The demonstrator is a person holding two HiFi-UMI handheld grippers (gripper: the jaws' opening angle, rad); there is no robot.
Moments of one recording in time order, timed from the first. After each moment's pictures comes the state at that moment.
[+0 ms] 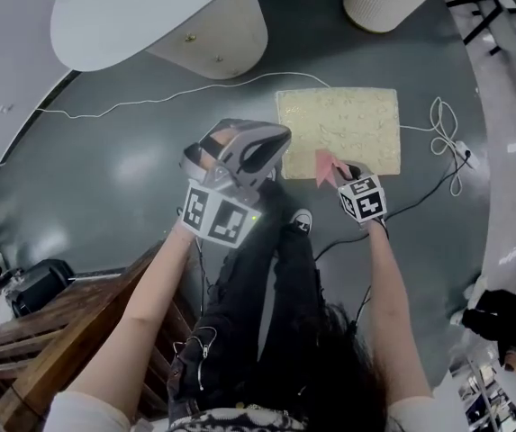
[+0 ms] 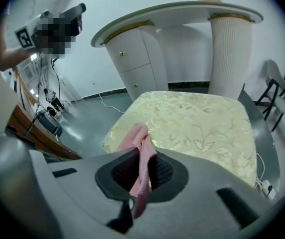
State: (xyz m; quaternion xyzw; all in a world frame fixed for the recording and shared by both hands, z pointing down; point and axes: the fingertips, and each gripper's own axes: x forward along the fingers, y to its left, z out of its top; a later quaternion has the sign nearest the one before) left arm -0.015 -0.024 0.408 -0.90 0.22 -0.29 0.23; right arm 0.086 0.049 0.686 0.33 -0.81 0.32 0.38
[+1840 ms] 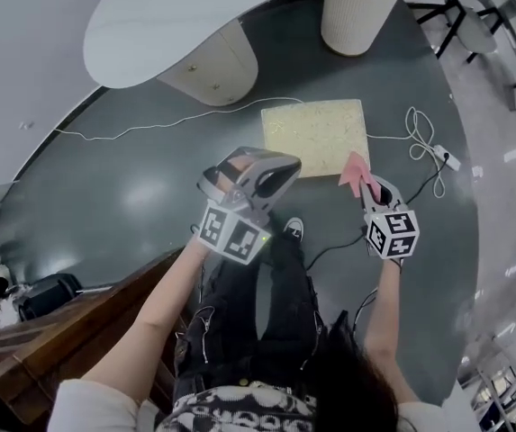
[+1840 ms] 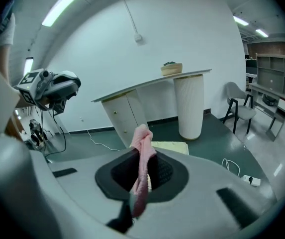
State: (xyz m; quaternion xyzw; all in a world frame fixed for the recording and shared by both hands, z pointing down) left arm 0.075 0.061 0.295 -0.91 0.18 -0.28 0.26; right arm 0.213 0.075 0.439 0.48 -0.81 0.27 0.21
